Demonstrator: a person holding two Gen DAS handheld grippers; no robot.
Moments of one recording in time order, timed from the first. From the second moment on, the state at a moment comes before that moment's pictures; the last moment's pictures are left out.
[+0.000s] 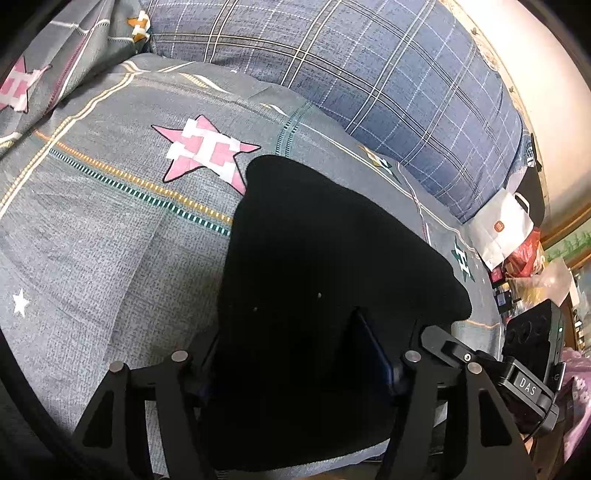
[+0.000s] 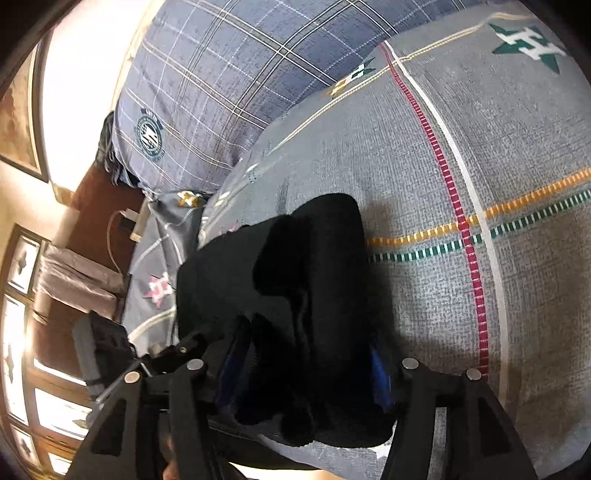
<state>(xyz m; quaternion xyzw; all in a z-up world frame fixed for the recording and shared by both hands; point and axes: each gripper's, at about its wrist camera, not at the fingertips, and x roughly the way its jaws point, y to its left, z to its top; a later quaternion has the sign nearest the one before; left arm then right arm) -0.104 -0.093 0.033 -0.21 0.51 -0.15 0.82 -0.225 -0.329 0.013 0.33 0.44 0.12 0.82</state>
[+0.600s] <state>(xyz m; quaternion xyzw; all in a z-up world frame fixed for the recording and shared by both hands) -0.105 -0.084 0.089 -0.24 0.46 -0.17 0.84 -0.226 -0.327 0.064 0.29 0.39 0.13 0.86</state>
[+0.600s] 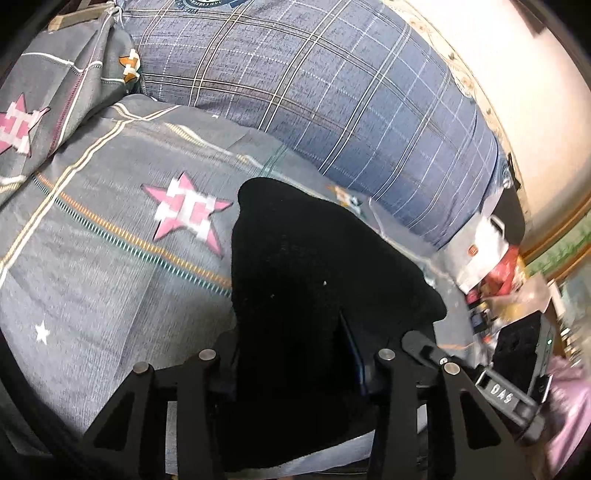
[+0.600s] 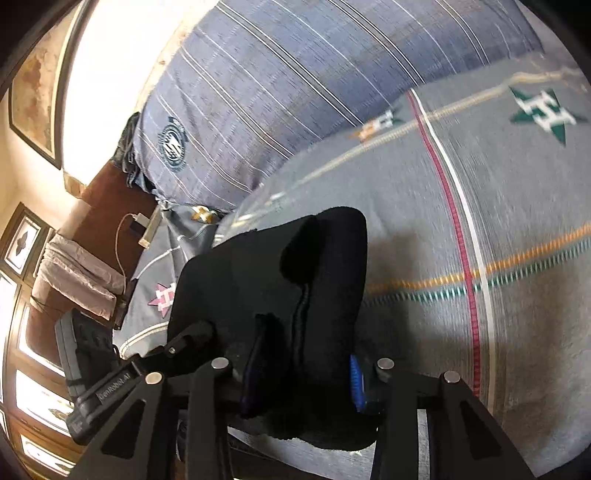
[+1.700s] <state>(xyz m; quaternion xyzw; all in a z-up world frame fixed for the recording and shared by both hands) 0.010 -0.126 0.048 -0.16 0.53 -0.11 0.83 -0.119 -0.364 0.042 0.29 0.47 0.05 0.83</state>
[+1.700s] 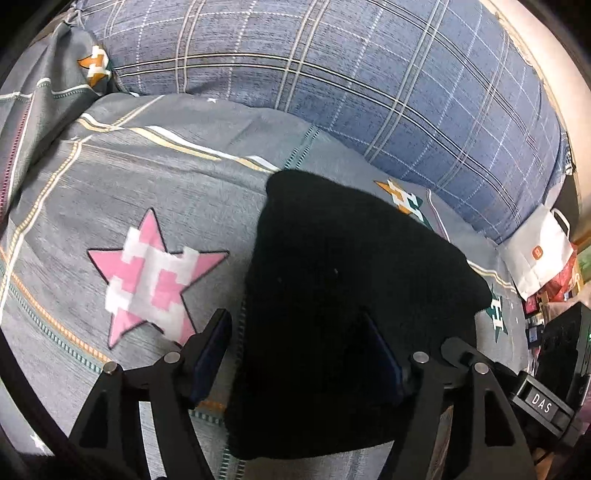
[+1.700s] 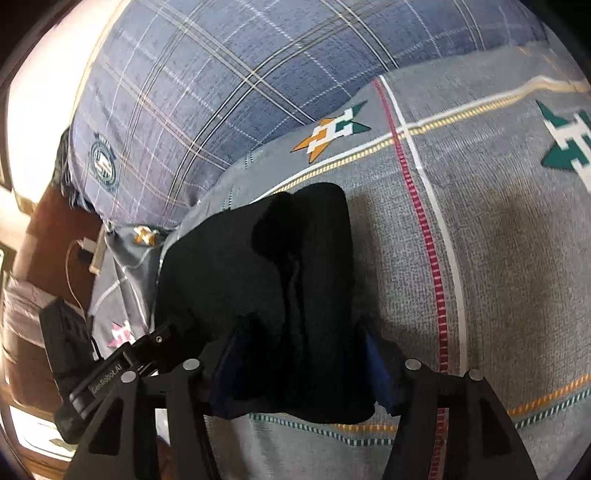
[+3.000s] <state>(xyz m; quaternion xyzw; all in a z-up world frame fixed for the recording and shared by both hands) -0.003 -0.127 0.060 -0.14 0.50 -0.07 0.85 -0.147 -0.362 0.087 0.26 0.35 0.05 0.90</state>
